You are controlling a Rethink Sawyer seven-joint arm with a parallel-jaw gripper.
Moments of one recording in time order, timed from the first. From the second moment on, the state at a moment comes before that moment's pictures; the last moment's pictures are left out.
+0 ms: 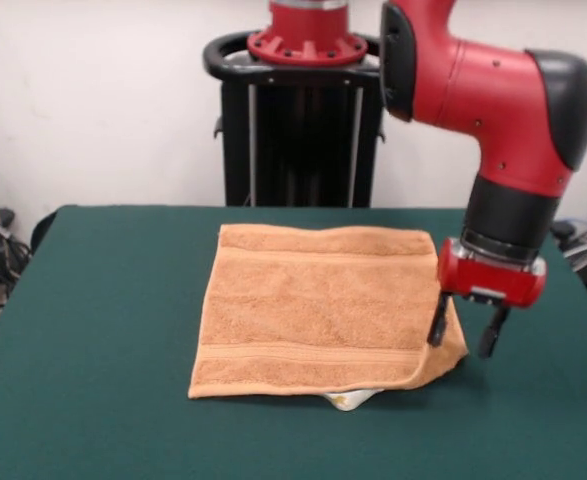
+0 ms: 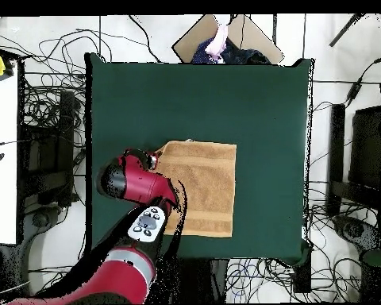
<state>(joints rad) 0.28 -0.38 -0.27 1.70 0.46 0.07 1.60</state>
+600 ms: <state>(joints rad) 0.21 -0.50 -0.27 1.70 0.43 0.14 1.60</state>
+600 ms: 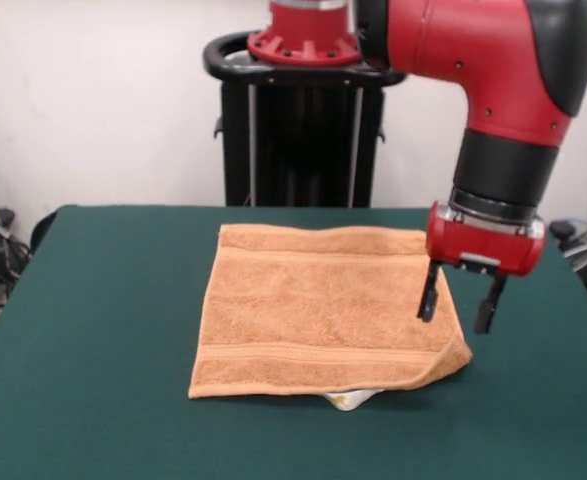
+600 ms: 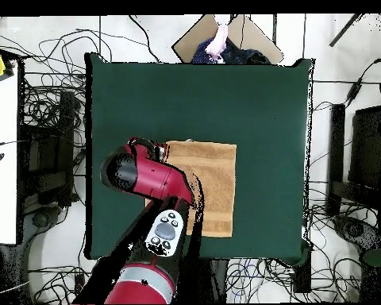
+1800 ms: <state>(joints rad) 0.09 -0.43 -0.22 1.80 0.12 -0.03 1.60</state>
